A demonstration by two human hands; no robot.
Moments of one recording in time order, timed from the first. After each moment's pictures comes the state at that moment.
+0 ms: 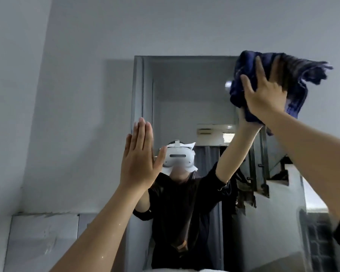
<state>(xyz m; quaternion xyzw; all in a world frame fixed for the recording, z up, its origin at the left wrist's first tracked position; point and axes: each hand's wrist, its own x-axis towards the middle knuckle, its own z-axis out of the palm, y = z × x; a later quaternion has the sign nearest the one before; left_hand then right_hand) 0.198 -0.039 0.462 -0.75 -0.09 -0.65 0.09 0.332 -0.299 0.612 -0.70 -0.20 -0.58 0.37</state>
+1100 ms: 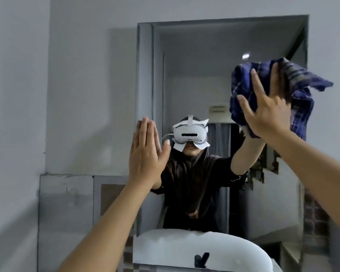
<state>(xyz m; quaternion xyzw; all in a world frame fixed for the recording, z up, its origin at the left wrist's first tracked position) 0.191 -0.057 0.402 -0.75 -0.11 -0.65 0.03 0.330 -0.298 0.506 -0.71 -0.27 -0.59 0.29</state>
